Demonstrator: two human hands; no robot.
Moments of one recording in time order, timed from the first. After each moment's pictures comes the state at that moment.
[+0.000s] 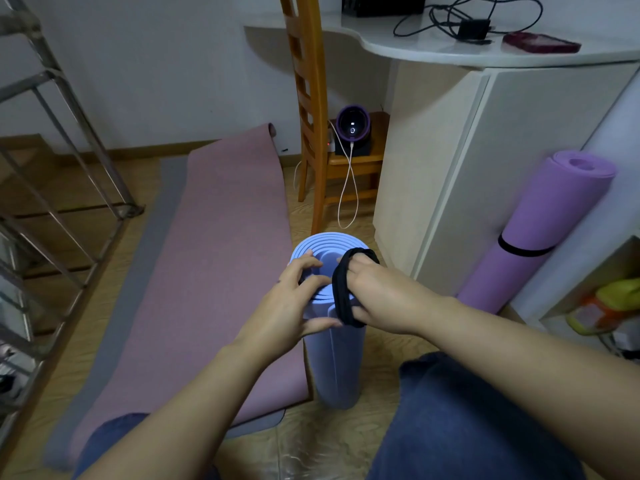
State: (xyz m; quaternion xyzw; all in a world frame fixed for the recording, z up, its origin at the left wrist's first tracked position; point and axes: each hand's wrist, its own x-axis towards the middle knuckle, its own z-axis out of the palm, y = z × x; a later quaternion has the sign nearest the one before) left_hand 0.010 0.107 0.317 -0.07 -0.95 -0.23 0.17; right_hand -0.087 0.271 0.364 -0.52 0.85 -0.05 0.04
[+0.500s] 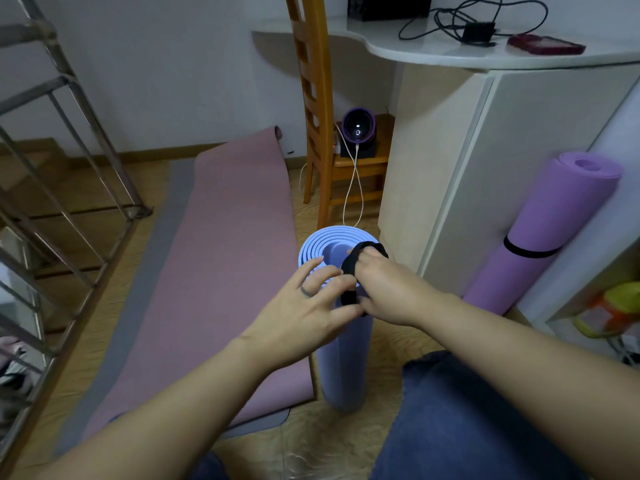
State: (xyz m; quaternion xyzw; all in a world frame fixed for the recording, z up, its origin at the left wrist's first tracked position) left_hand 0.018 0.121 0.337 -0.26 -0.92 0.05 0.30; right_hand -0.091 0.270 0.364 -0.47 0.88 -0.06 0.05
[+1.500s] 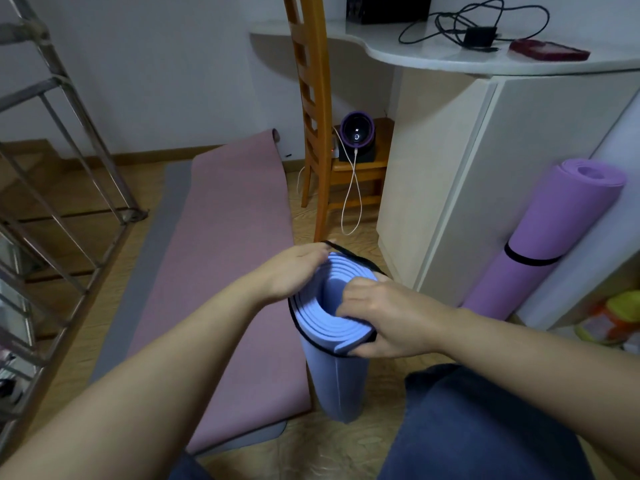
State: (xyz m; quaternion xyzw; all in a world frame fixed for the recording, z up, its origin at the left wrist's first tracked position) left_hand -0.040 0.091 0.387 0.04 -0.92 -0.39 -0.05; right_hand -0.093 0.284 0.363 -0.64 0.76 -0.12 0.01
